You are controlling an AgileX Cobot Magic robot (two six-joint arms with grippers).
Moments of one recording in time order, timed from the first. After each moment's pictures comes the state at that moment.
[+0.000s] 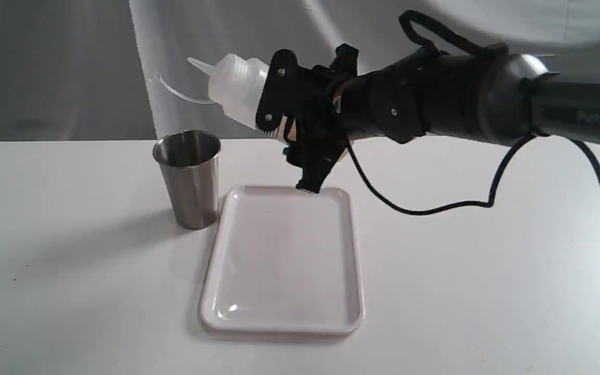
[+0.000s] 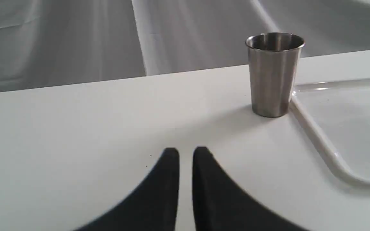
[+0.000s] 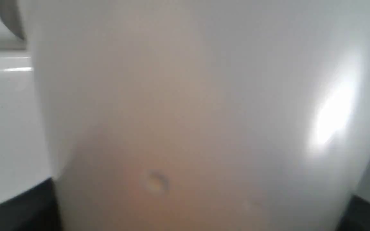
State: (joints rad) left arm -0.02 0.00 0.00 0.01 0.28 0.06; right arm 0.37 2.06 -1.61 -0.16 0.26 -0.78
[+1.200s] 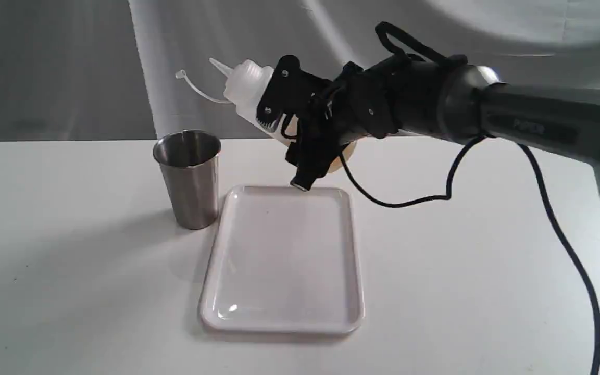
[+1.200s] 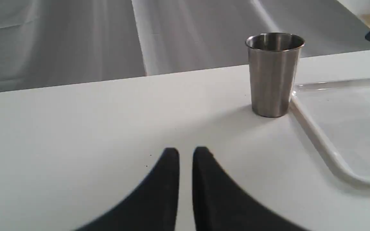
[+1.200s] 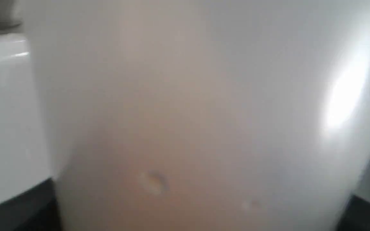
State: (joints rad) left arm -0.02 0.00 0.00 0.01 0.28 0.06; right arm 0.34 2.23 -1.82 -0.23 0.38 -0.60
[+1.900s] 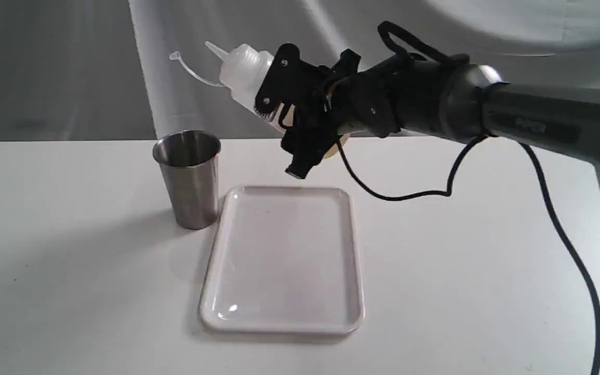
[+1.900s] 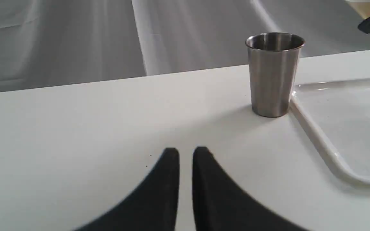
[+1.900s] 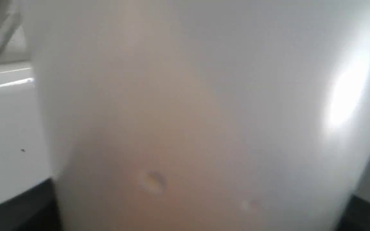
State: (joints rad) left arm -0.02 0.00 0.00 0.01 0.28 0.06; right arm 0.34 2.23 -1.82 -0.23 0.29 -0.60
